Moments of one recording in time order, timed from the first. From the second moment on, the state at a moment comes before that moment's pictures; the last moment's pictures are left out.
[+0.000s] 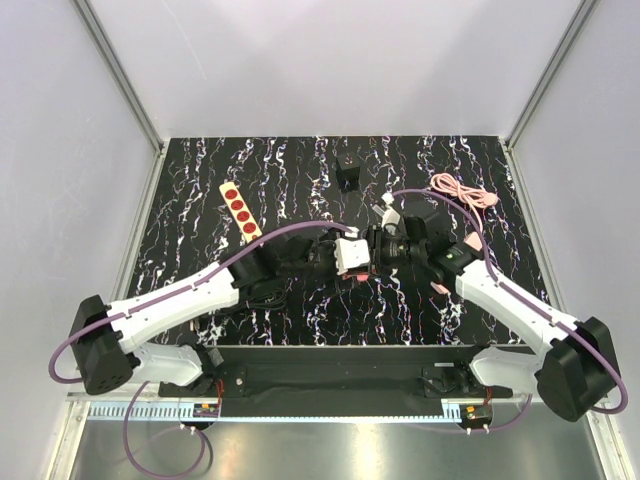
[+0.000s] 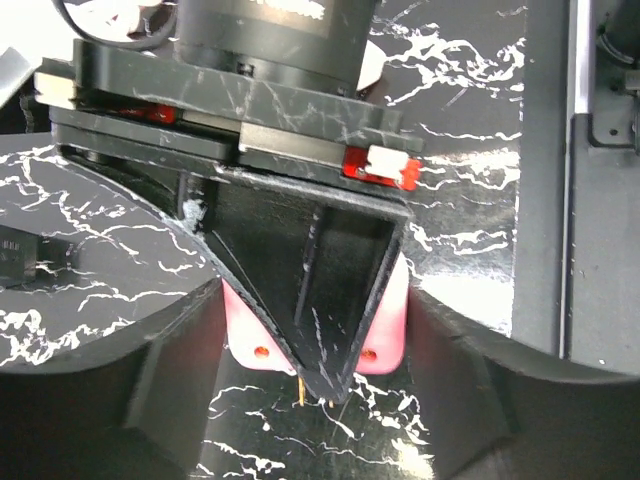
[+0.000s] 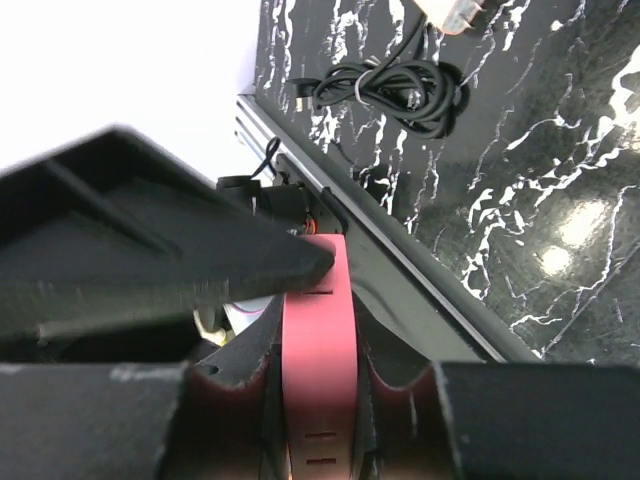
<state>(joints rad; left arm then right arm) -0.98 1.26 1.04 -0.24 0.30 0.41 0.58 1.19 0.83 -0.20 -0.67 0.87</state>
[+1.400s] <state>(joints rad) -0.99 0.97 0.98 -0.52 -0.14 0.16 -0.01 1.37 1.22 -1.01 0.07 0.58</state>
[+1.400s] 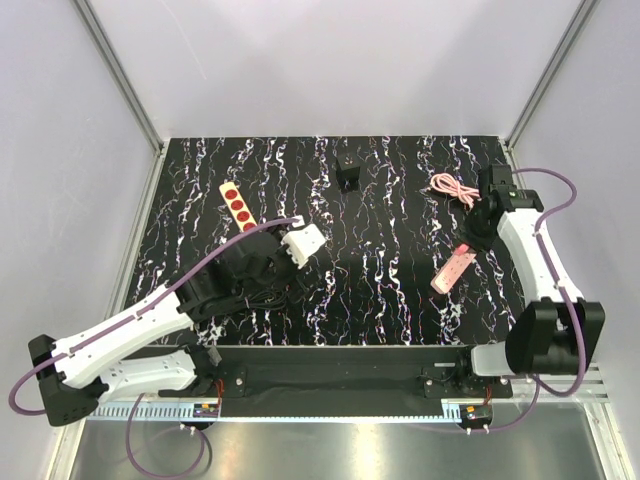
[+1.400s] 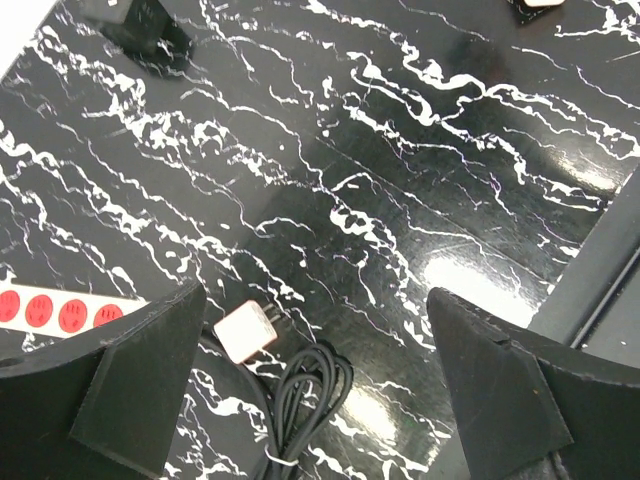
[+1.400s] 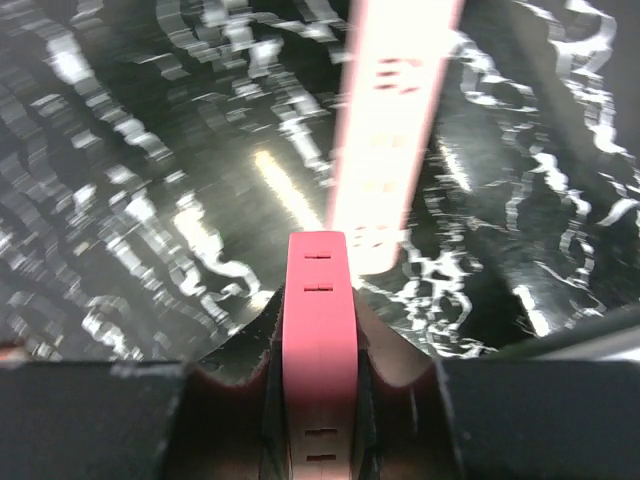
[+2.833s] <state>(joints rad) -0.99 0.95 0.97 -0.53 -0.15 0.08 -0.12 1.39 0.87 -0.78 -0.12 0.74</state>
